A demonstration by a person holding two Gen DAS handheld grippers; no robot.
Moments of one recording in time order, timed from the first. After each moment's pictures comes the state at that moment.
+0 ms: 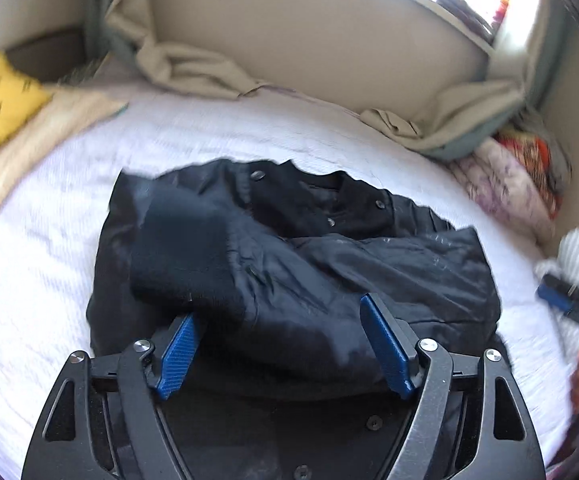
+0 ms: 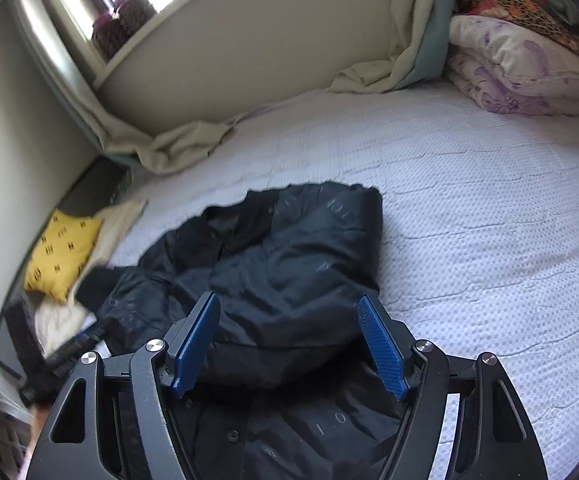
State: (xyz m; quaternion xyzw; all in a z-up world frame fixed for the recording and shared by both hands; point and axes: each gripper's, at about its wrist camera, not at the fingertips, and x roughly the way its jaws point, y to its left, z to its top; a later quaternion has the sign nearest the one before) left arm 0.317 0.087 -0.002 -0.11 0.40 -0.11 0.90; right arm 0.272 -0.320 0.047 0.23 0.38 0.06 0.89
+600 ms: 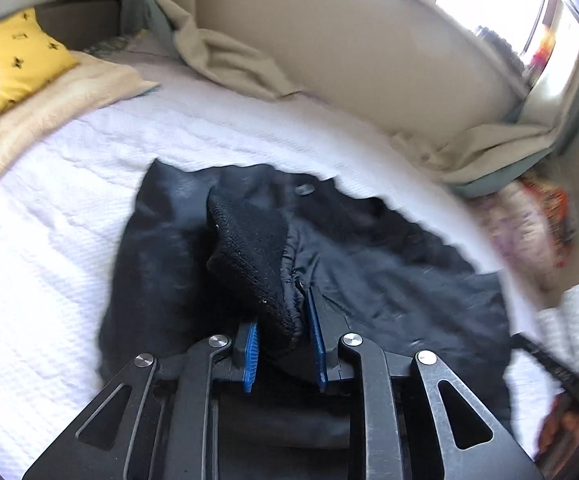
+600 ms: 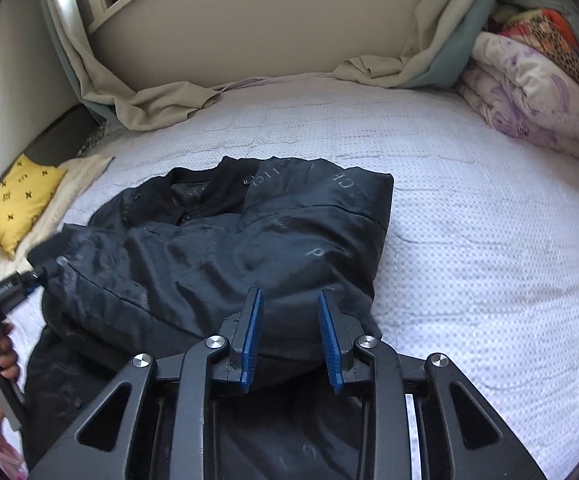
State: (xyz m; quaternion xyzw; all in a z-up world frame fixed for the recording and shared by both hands) left arm 0.350 0.116 -0.029 -0.14 0.40 -0.07 0.90; right arm 0.308 -0.288 0.005 0.12 0.41 0.03 0.90
